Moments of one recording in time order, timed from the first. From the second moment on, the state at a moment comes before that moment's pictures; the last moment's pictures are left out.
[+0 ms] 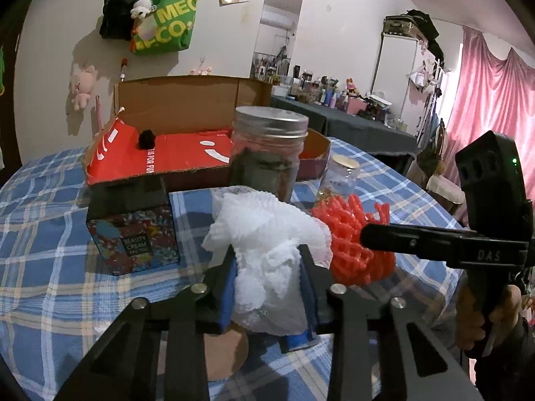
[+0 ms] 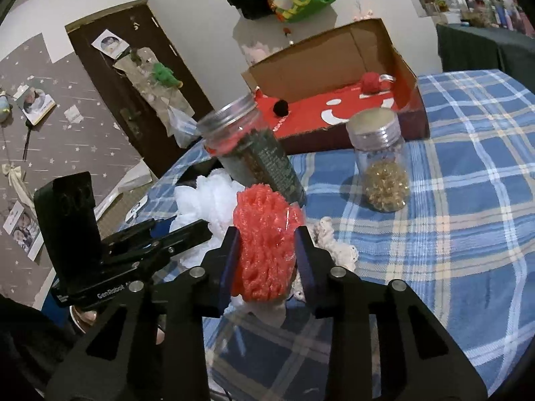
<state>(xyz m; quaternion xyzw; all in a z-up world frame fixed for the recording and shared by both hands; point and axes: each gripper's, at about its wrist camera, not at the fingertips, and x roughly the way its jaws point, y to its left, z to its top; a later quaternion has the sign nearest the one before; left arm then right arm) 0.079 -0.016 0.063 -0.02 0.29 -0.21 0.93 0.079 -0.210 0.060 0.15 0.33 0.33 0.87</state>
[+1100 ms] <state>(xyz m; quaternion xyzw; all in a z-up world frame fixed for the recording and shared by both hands) 0.058 0.052 0.120 -0.04 0.23 -0.16 0.96 0.068 -0.254 0.108 0.15 0.28 0.26 0.91</state>
